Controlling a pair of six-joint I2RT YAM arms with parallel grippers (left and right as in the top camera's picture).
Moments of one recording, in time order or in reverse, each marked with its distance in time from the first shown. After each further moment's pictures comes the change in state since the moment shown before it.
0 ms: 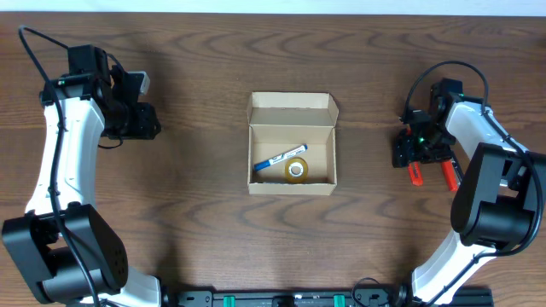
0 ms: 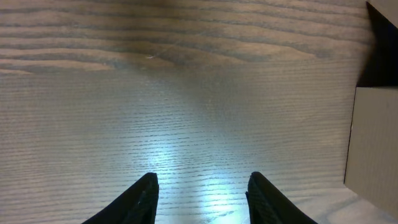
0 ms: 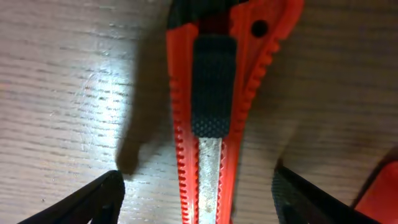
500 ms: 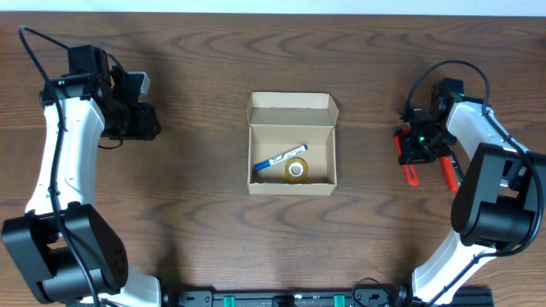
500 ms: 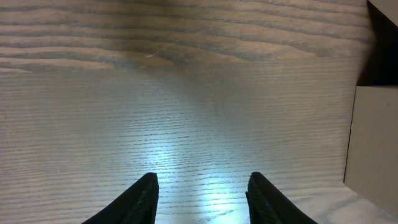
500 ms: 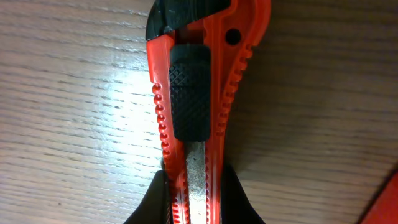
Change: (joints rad) left arm 0.000 0.000 0.000 -0.003 0.000 0.000; right arm 0.000 0.002 0.002 0.006 -0.047 0.016
